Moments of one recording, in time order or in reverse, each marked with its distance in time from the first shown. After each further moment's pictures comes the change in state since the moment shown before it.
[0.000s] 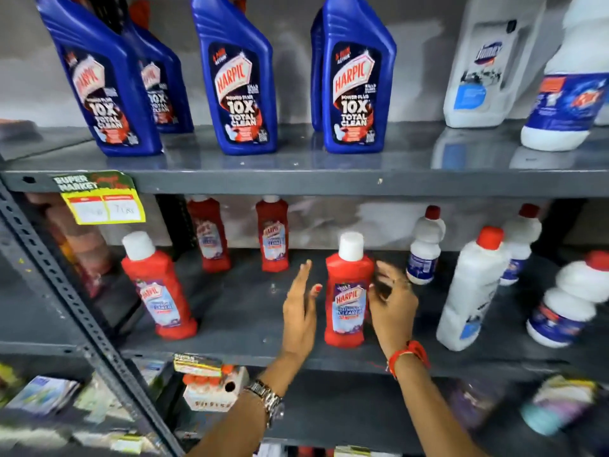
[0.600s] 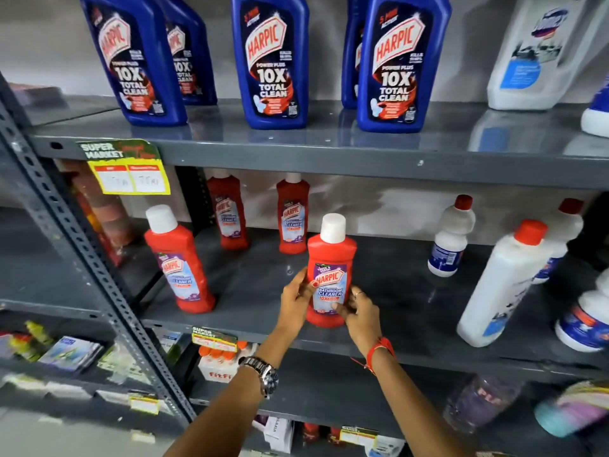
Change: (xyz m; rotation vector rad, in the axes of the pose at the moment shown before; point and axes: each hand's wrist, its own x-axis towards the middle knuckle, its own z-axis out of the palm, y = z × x) left_hand 0.010 -0.058 -0.035 -0.102 -0.086 -0.345; right_hand -0.035 0.042 0.067 -0.010 -0.472 0.295
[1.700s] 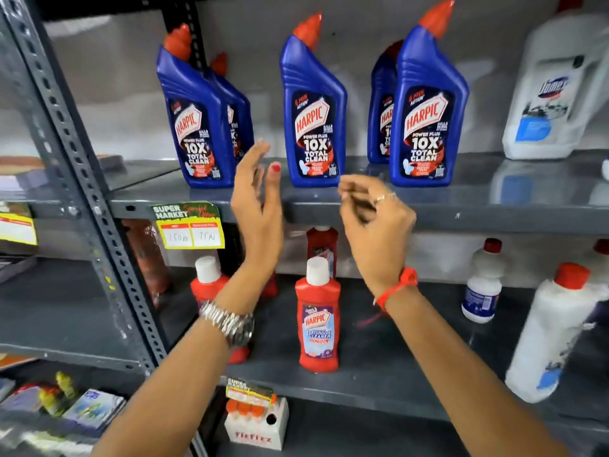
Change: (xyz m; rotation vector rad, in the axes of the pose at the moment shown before) left_hand 0.025 0.253 -0.079 0.024 0.443 0.803; right_hand -0.014 -0.248 -0.012 0.128 0.472 -0.895
